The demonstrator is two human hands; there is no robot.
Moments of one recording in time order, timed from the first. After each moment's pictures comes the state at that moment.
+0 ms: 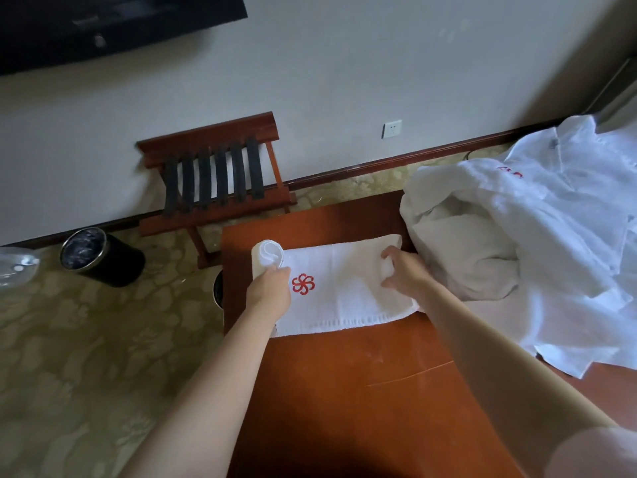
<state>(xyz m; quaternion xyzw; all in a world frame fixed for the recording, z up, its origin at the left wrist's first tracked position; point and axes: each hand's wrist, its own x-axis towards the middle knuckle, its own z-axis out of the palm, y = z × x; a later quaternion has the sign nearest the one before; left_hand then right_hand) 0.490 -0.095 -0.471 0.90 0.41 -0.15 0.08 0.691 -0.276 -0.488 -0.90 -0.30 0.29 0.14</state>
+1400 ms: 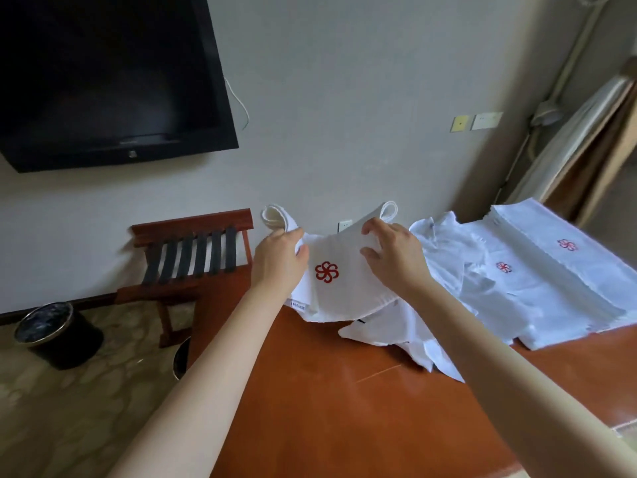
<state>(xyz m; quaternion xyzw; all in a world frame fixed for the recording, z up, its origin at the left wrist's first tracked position) 0.507 -0.251 -0.249 0.91 0.25 0.28 0.17 0.632 -0.408 -0.250 -0.82 -0.43 -0.19 0.32</state>
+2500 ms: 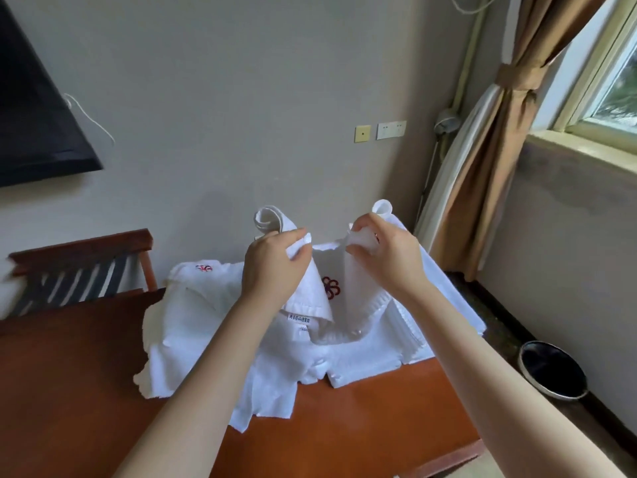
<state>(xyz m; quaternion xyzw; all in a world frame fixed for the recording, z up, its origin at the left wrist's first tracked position) 0.830 -0.611 -0.211 0.87 0.24 0.34 0.28 0.951 -0.751 -0.221 -0.82 -0.37 -0.15 0.40</state>
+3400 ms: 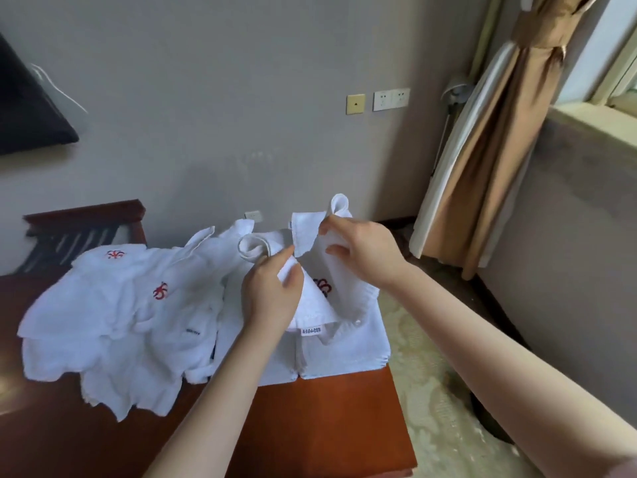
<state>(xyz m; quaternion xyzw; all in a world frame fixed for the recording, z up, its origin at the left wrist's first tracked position) 1.026 -0.800 -0.270 0.80 0.41 0.32 0.30 1.183 -0.876 -0.252 -0.77 -0.57 -0.05 0.28</state>
